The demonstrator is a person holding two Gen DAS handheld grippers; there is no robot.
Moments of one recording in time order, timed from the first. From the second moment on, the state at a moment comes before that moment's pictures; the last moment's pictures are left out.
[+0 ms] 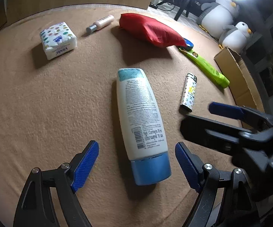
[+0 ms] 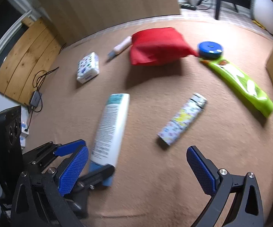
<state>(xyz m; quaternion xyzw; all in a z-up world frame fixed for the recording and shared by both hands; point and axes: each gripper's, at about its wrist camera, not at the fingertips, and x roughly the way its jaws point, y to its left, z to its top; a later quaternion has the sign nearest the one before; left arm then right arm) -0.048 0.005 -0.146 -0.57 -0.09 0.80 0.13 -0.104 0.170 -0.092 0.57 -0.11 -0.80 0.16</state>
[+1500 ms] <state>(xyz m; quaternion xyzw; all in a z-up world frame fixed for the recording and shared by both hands) -0.074 0.092 -0.097 -0.55 -0.11 0.80 0.21 -0.097 0.229 -0.064 0.56 -0.12 -0.80 0.18</state>
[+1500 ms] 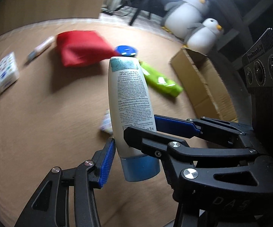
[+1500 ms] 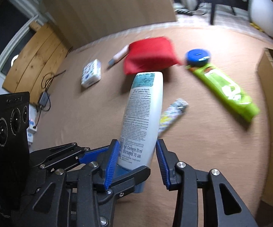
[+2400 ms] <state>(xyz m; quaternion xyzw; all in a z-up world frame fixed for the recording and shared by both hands) -0.134 0.339 -0.073 -0.53 -0.05 0.78 0.33 -0.080 0.459 -0.019 0.52 -0.17 -0.84 0.04</state>
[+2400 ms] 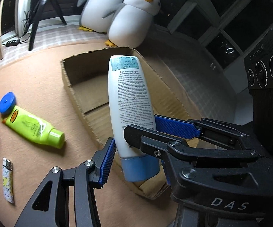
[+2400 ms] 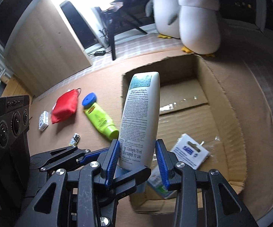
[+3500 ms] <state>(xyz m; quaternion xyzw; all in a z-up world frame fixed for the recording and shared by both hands) -0.147 0.229 -0.076 -0.53 -0.05 0.81 0.25 -0.066 0.428 -0.008 0.48 -0.17 -0.86 0.02</state>
